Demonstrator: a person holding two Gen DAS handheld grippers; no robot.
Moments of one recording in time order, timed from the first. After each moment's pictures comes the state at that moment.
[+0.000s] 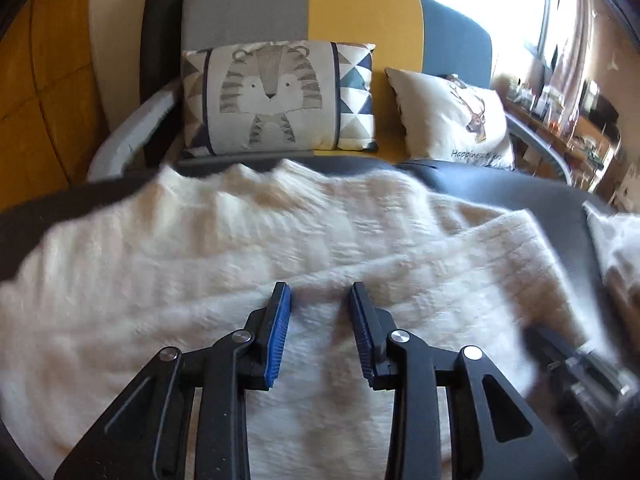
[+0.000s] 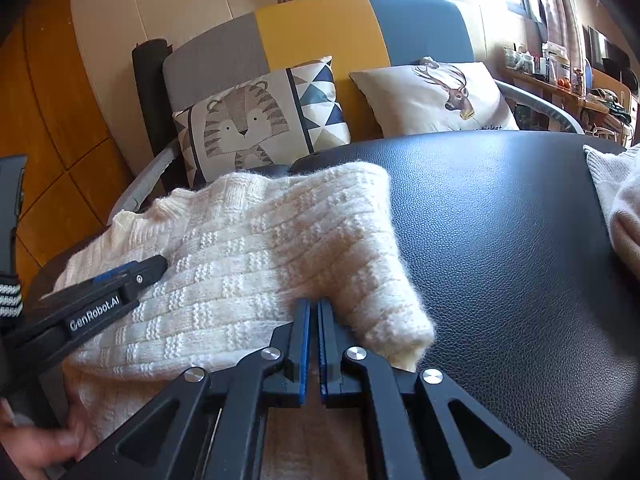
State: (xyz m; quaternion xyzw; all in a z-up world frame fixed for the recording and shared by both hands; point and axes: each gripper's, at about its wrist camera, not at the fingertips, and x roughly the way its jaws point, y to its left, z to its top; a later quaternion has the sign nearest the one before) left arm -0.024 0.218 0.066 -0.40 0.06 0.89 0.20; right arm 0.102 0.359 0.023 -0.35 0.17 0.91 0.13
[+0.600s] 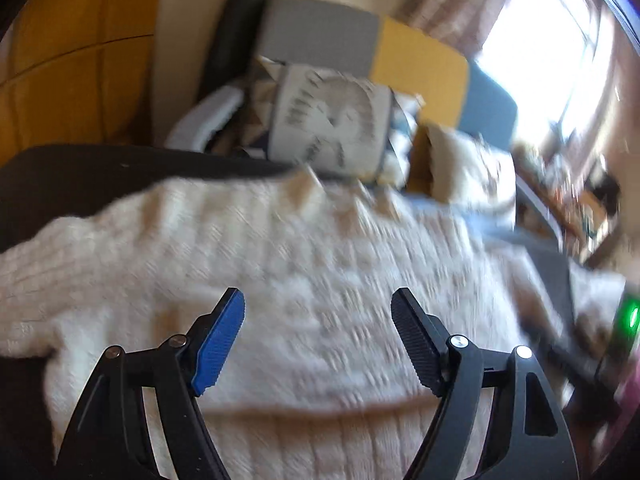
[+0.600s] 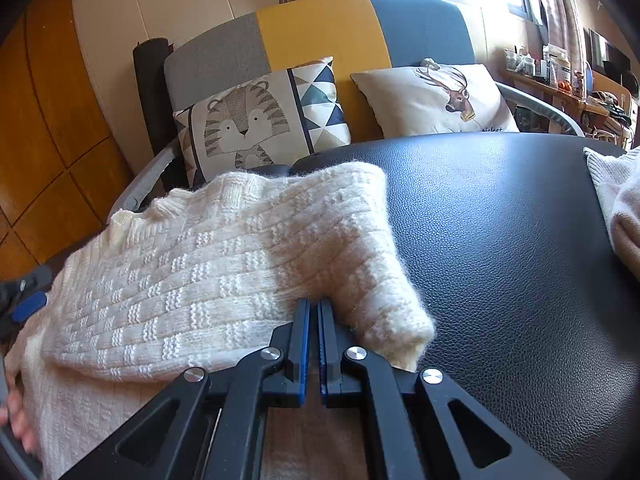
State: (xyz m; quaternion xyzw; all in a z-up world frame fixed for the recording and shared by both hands) left arm 0.007 0.105 0.085 -0.39 -0.04 0.90 0.20; right arm 0.100 0.360 0.024 -0.35 0.17 0.91 0.13
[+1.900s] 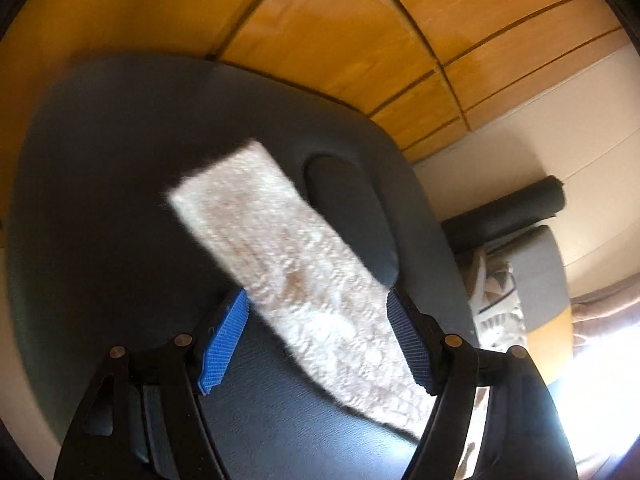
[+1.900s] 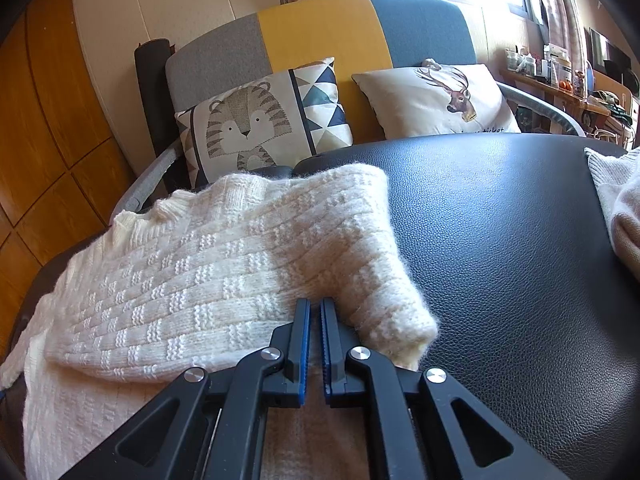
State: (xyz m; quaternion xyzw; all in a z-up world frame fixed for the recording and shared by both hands) left arm 0.067 -0.338 -0.012 -0.31 -0.47 0.82 -0.13; right arm 0.099 0.356 0.023 -0.35 0.17 0.91 0.13
